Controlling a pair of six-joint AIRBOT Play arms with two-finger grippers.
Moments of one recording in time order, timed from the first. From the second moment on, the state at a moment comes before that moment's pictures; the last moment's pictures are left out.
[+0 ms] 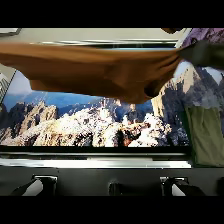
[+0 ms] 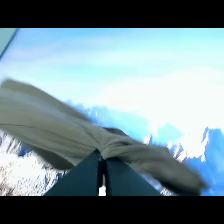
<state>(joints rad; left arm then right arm) 0.45 -1.03 1.83 1.09 -1.24 -1.60 -0.15 -1.03 1.72 -0.84 1.30 1.35</state>
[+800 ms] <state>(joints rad) 0.41 -0.92 1.67 1.40 -1.47 -1.66 -0.15 -0.98 1.81 -1.04 1.38 1.70</state>
